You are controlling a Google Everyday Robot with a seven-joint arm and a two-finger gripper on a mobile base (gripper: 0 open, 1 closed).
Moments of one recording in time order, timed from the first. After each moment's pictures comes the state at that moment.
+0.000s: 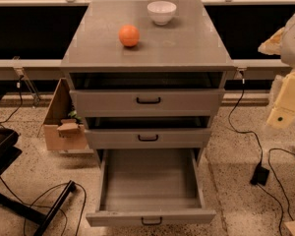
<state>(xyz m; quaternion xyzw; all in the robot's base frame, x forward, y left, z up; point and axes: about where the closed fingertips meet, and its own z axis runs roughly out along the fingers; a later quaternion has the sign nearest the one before) 0.438 -0.217 0.976 -0.60 0.78 -0.03 0.16</state>
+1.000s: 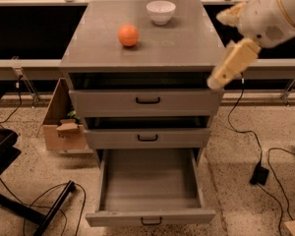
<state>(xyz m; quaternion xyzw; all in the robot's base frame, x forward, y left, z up) 0.545 -0.157 0.986 -0.61 0.71 0.05 0.35</state>
